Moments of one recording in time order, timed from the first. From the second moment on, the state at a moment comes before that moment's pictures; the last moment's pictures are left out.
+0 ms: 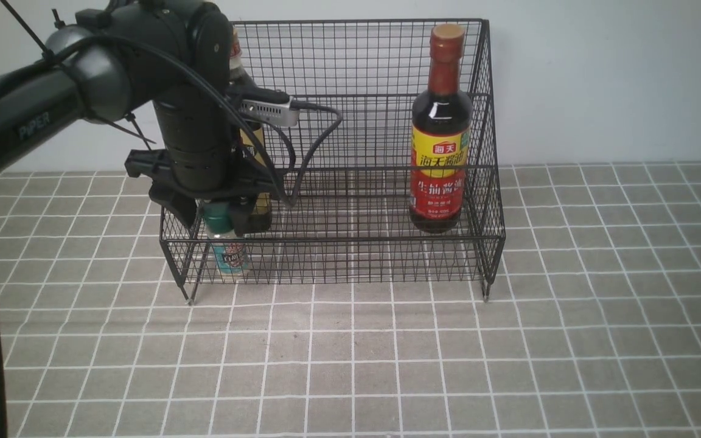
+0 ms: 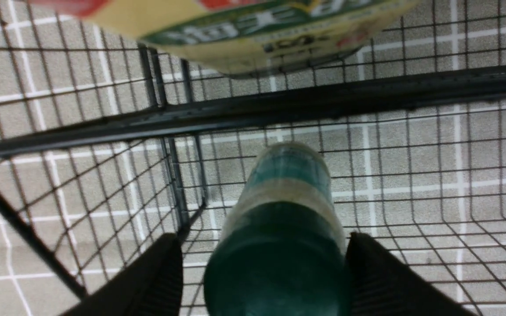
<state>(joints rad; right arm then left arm) 0.41 0.03 -0.22 0.12 0.28 0.12 -0.33 2.01 -1.77 0.16 1.24 -0.25</state>
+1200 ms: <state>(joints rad) 0.41 0.03 -0.22 0.02 0.31 0.12 -0.32 1.07 -1.21 0.09 1.11 -0.13</state>
